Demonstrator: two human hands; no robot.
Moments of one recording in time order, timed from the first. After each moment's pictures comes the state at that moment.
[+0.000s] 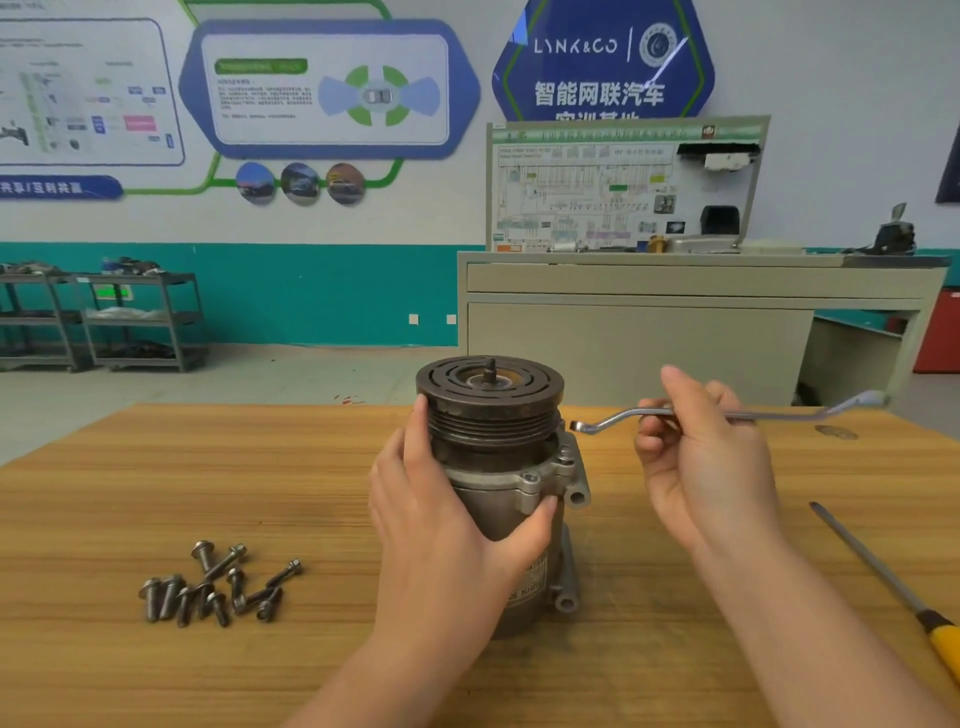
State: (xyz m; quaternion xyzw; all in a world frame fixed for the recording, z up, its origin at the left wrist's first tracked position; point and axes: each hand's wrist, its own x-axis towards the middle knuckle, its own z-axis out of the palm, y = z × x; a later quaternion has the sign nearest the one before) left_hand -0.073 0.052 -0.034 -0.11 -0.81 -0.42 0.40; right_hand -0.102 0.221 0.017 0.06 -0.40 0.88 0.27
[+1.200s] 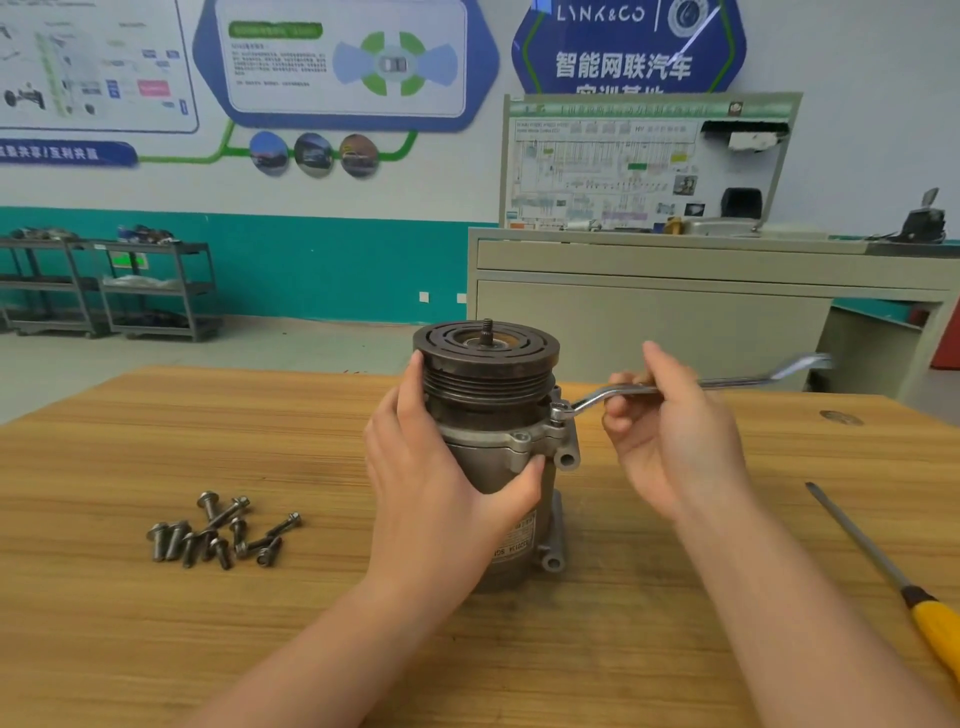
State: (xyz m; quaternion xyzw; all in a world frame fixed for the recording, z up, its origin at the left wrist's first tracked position) left_hand -0.069 0.053 -0.033 -0.09 -0.82 -0.42 0.39; right_hand -0.098 0.211 0.012 0.05 -0.42 0.89 0.19
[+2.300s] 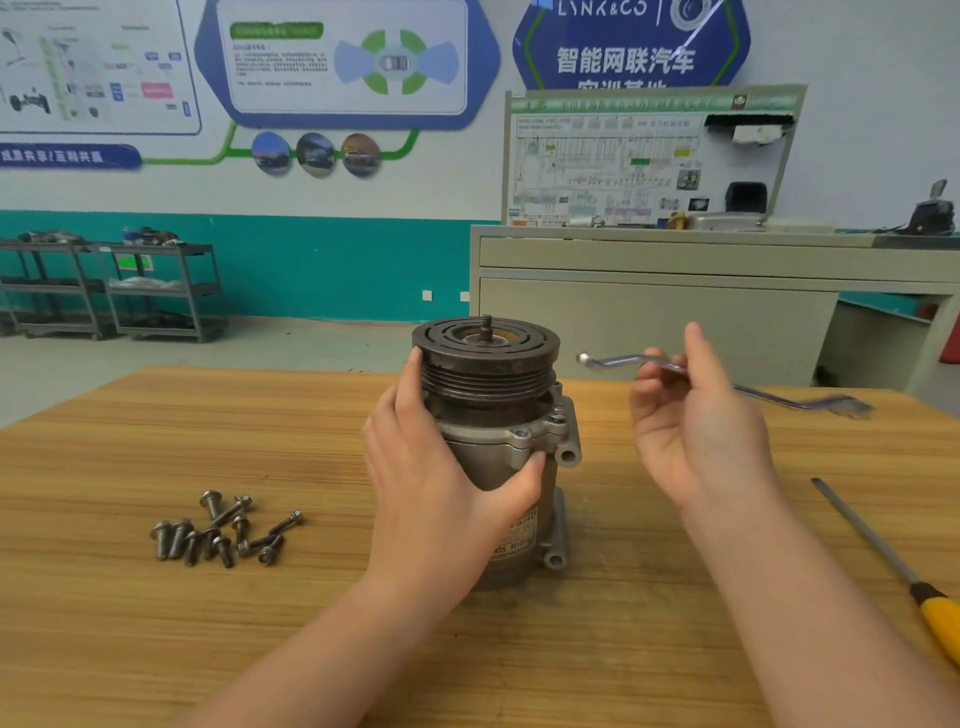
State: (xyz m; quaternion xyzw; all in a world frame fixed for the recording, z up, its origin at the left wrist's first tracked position) left_hand -0.068 0.053 -0.033 -0.10 -0.82 -0.42 0.38; right_hand -0.096 0.220 0.019 0.03 -0.31 0.93 0.20
